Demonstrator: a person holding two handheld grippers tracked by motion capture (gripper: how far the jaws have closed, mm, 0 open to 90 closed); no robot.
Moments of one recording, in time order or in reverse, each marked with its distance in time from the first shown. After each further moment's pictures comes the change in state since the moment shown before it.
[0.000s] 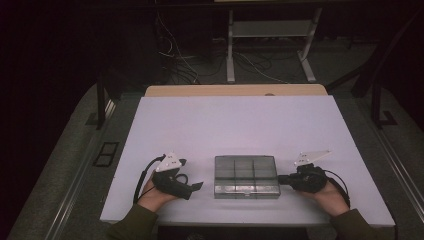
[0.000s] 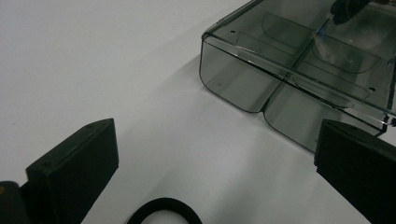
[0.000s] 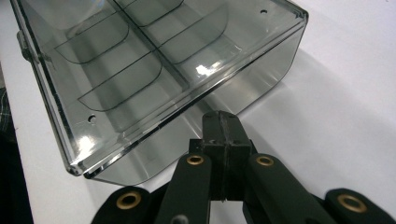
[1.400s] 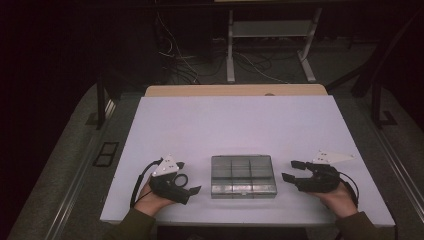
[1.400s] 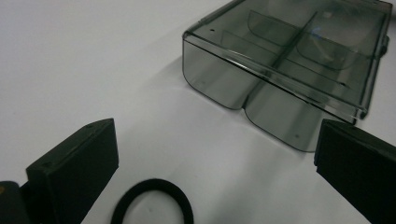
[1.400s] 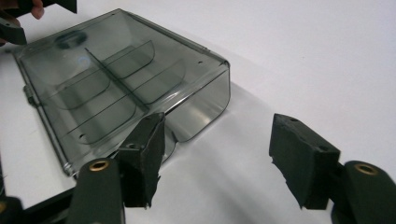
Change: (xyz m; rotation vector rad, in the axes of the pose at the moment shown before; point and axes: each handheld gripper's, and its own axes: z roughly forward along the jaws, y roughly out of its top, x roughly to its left) left arm -0.009 -0.006 -0.013 0.004 -0.005 0.006; right arm -0.007 -0.016 -0.028 -0.236 -0.074 0.042
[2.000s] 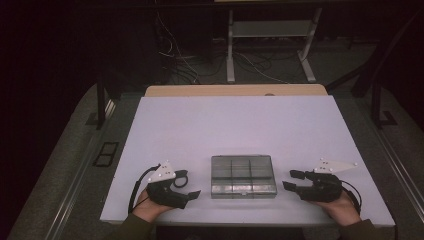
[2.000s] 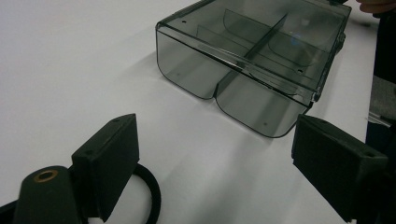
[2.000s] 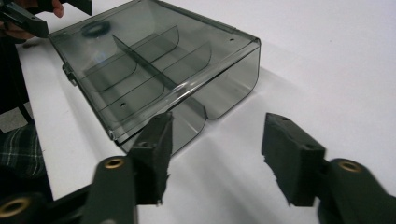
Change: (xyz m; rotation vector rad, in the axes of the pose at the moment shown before) left arm -0.008 -0.010 -0.007 -0.025 -0.065 -0.024; right arm 0.013 -0.013 -0.007 0.015 0.047 0.003
